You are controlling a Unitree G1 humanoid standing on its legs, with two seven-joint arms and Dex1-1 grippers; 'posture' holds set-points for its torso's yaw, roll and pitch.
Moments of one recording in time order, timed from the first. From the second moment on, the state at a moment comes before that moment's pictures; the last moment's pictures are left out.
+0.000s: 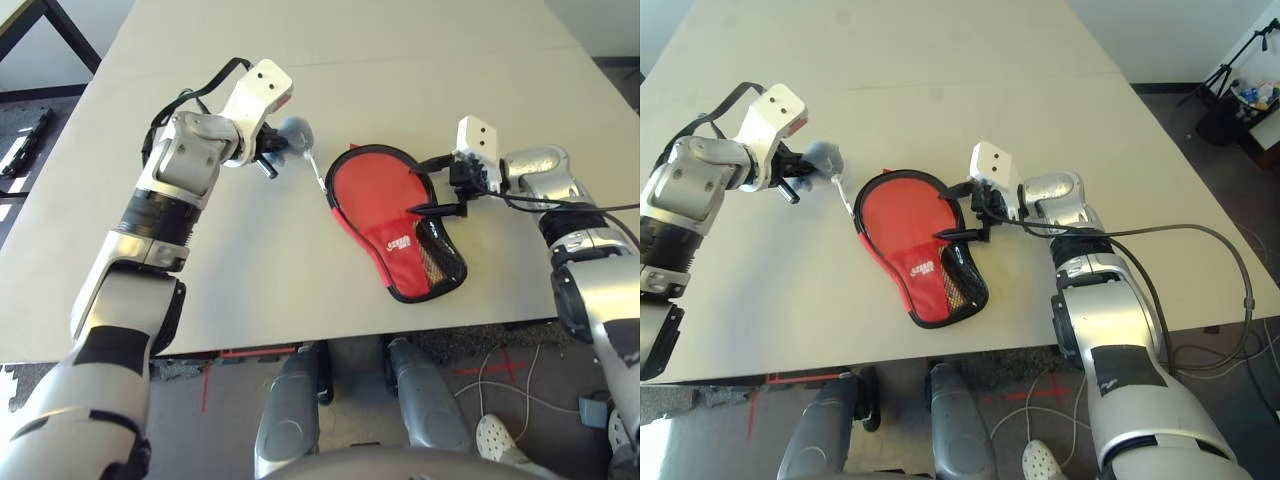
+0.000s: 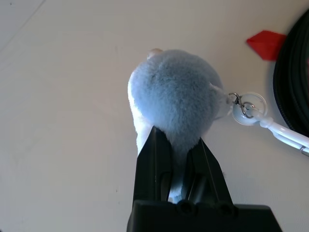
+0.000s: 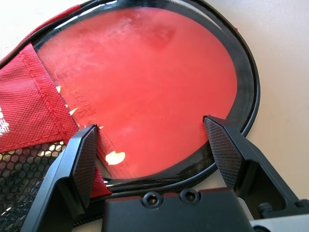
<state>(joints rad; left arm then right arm) -1.16 0.51 -0.28 0.70 0.12 0.51 -0.71 -1.08 -0.49 0.17 1.14 -0.04 -0.34 1.36</state>
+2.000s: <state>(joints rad) -1.52 -0.09 -0.17 1.33 0.26 0.00 -0.45 -0.99 -0.49 0.14 1.00 -0.04 -0.29 1.30</state>
